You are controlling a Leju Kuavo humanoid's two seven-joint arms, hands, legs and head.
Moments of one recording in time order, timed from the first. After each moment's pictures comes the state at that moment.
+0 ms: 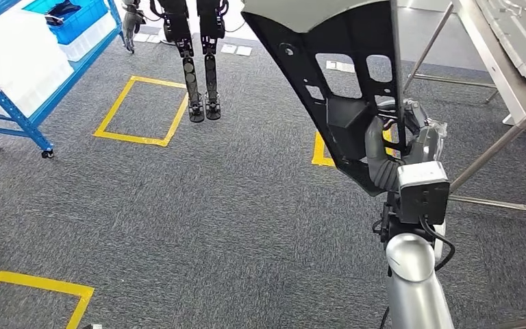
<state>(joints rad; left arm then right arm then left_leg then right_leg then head) -0.03 -0.06 0.10 -0.33 0.42 -0.20 -0.40 -0.35 0.06 0.24 -1.79 0.44 -0.19 -0.19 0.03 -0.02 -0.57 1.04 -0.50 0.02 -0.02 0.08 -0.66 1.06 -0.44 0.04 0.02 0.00</state>
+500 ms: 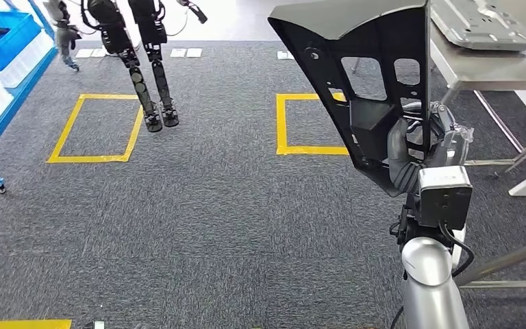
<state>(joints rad) -0.04 -0.07 0.18 -0.33 0.39 -0.26 -0.37 -0.34 0.01 0.22 -1.81 0.46 -0.23 -0.18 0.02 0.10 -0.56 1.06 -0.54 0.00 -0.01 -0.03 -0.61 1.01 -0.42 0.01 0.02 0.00</state>
